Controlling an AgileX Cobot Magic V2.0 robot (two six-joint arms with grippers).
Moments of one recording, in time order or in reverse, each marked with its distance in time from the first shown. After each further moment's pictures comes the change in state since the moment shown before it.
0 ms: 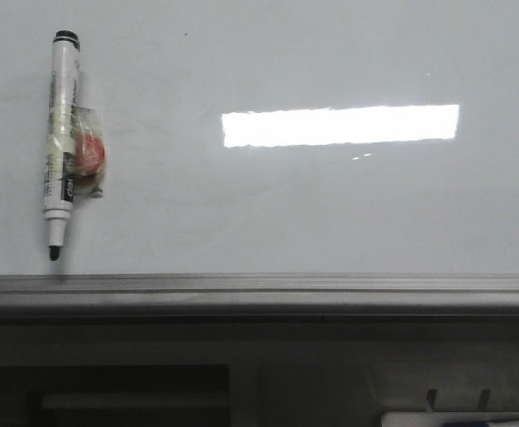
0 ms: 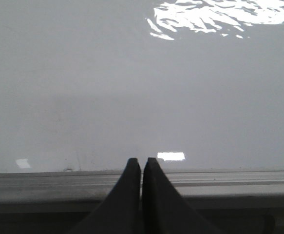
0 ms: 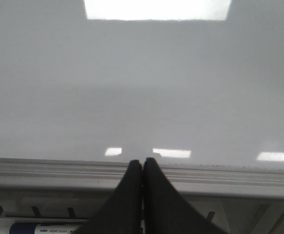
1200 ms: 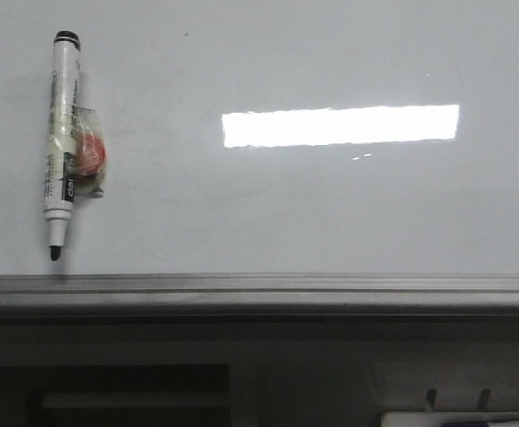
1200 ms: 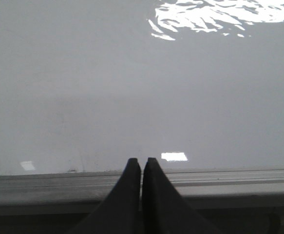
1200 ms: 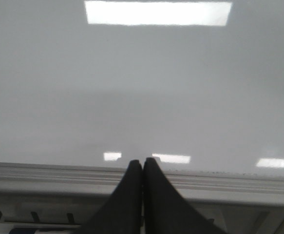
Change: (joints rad) left arm 0.000 0.000 0.000 0.030 -0.002 0.000; right arm 0.000 0.000 0.000 -0.010 -0.029 0.000
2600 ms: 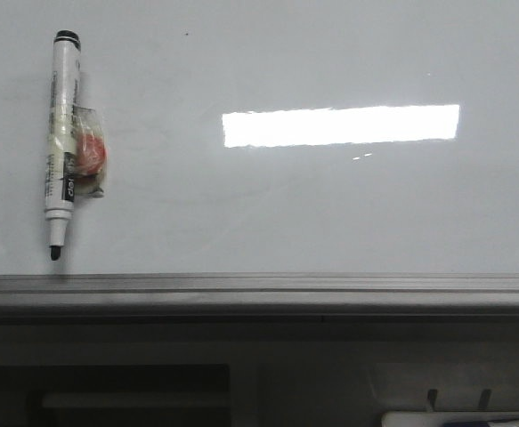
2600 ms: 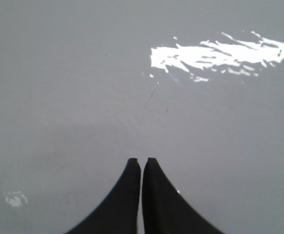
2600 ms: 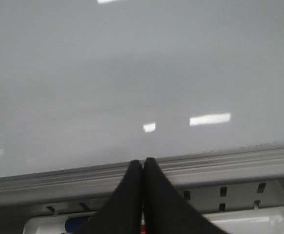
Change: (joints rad) left arm 0.002 0.090 -0.180 -0.055 -0.049 0.000; right arm 0.000 0.284 -0.057 0.263 -0.067 0.000
